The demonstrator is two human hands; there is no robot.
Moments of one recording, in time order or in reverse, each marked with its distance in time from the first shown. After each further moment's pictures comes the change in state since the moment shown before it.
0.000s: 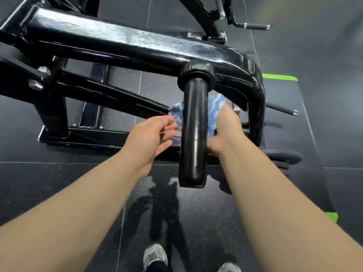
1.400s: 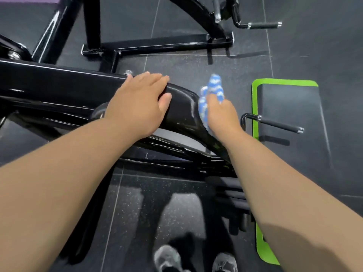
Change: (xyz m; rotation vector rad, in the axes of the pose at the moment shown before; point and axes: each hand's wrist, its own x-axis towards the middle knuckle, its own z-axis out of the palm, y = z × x) left_hand 0.088 0.099 0.172 1.609 0.244 0.703; right_hand 0.110 -0.161 -0.124 -0.957 0.132 -0.408
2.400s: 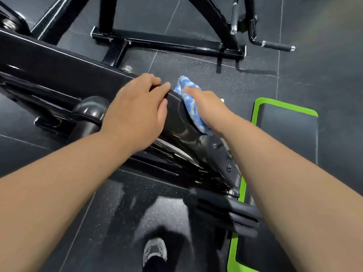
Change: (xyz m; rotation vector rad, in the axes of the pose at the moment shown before) left_hand -0.004 0.017 0.020 -0.076 0.227 -0.106; right_hand 0.045 -0.041 -0.002 -0.123 -0.458 -0.107
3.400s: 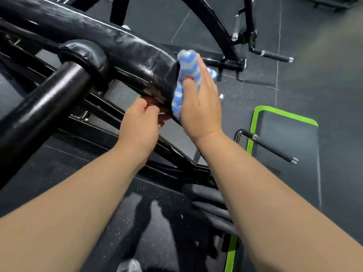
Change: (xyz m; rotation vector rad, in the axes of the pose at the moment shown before) left_hand -0.069 0.046 0.078 -1.142 0.238 -0.712; right_hand -0.055 0.049 0.058 -0.005 0.508 -0.642
